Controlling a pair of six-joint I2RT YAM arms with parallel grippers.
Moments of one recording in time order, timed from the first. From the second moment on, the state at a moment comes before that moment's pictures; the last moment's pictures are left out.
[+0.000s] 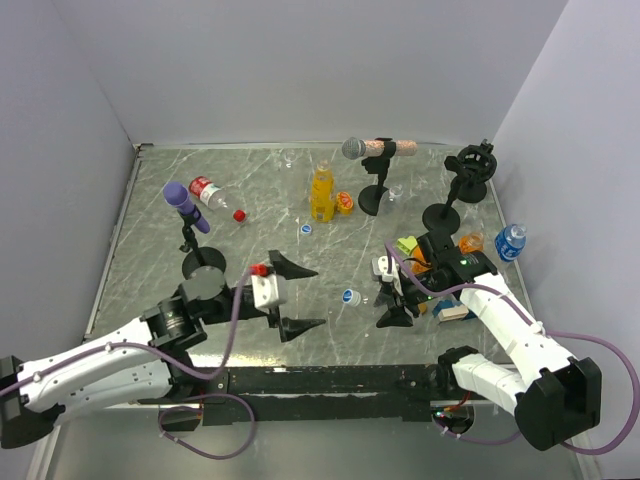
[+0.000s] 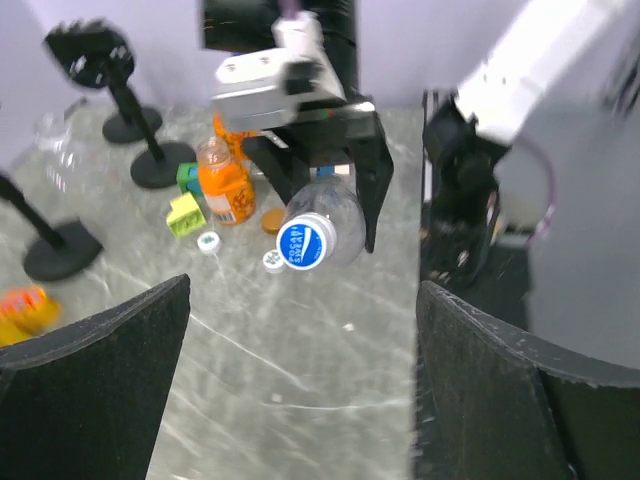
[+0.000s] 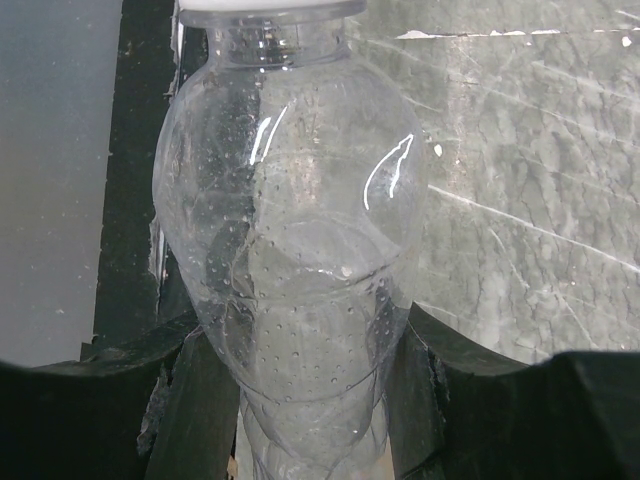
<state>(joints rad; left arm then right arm) -1.07 0.73 0.64 0.12 0.31 0.08 0.33 1.02 0.78 -1.03 -0.96 -1.05</state>
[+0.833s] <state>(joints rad) -1.02 1.10 0.73 0.19 0.54 0.42 0.33 1.02 0.78 -1.03 -0.95 -1.05</state>
